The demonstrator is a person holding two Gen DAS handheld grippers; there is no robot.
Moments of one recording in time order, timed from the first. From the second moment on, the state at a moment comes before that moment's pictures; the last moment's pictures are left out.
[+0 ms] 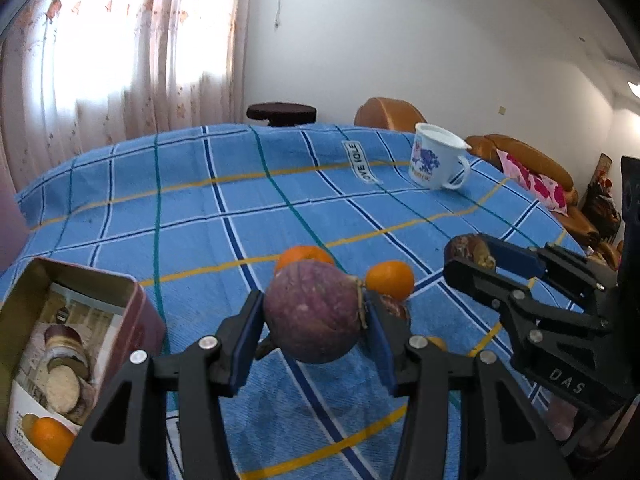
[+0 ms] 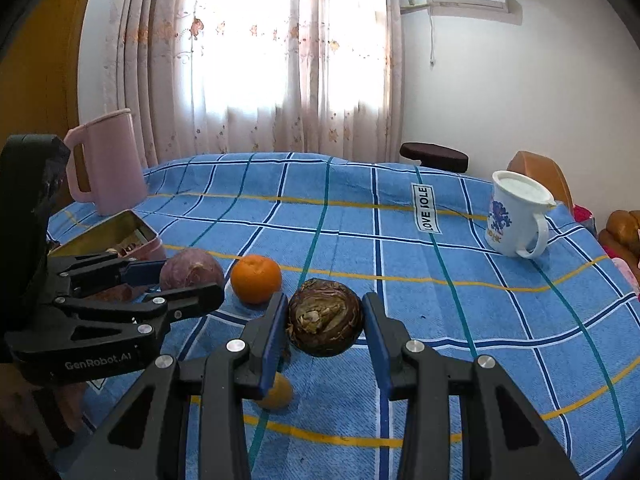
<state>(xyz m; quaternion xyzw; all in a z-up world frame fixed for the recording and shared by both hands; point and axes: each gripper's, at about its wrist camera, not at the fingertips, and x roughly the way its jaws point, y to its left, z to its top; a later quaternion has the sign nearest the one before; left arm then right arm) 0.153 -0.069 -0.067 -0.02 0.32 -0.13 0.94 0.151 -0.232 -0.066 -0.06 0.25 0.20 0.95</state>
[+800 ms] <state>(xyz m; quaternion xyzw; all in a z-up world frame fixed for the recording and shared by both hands) 0.127 -0.063 -0.053 -0.02 0.24 -0.09 0.97 0.129 -0.241 -0.056 -0.05 0.18 0.22 0.96</state>
